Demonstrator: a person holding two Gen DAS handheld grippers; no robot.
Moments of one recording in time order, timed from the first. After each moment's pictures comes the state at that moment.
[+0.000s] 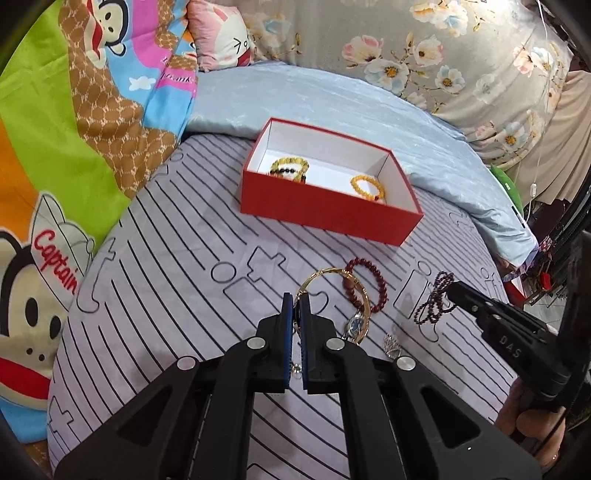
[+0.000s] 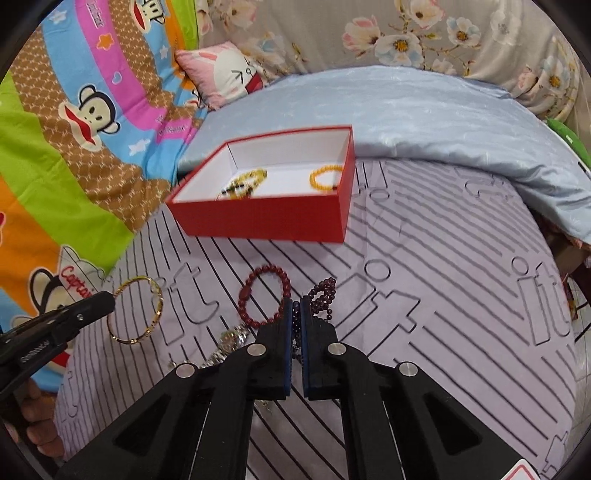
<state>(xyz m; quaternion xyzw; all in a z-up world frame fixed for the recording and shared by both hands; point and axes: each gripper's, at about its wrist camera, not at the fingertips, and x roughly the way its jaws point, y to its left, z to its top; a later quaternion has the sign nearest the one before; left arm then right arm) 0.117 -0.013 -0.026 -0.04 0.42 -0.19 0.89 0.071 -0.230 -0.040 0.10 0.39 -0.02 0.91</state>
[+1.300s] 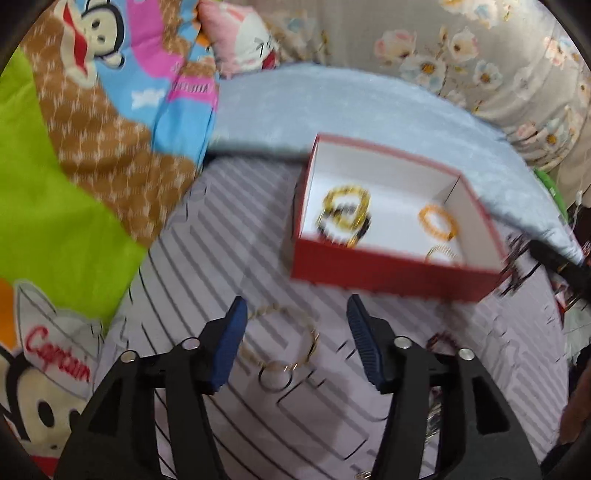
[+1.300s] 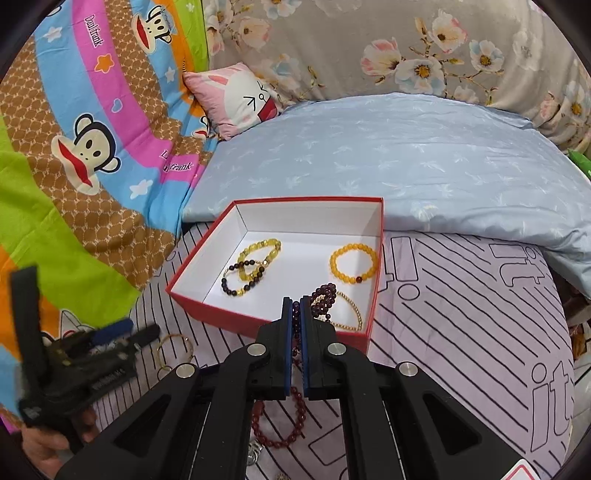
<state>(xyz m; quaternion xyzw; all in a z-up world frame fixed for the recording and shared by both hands) 0.218 -0.012 -0.062 0.00 0.43 -0.12 0.90 0.169 -0.232 -0.008 0.10 0.36 0.01 0.93</state>
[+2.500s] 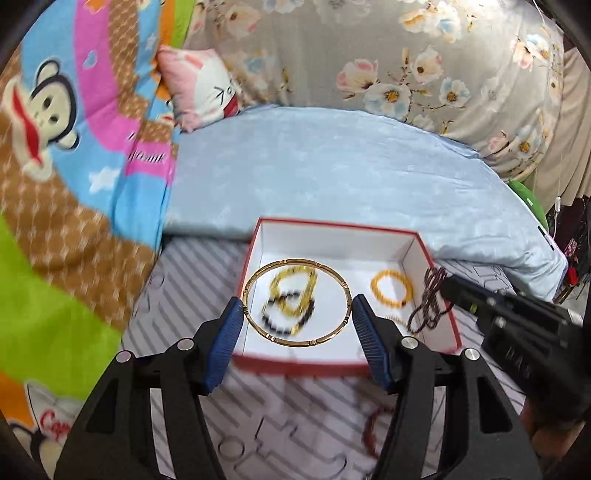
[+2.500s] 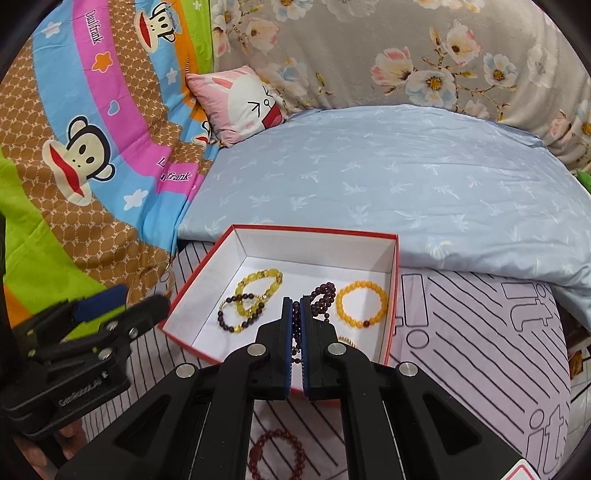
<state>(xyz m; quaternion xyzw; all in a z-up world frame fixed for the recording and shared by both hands) 0.259 -0.073 0.012 0.02 0.35 -0.18 0.92 0.219 -0.234 0.004 0.08 0.35 0.01 0.93</state>
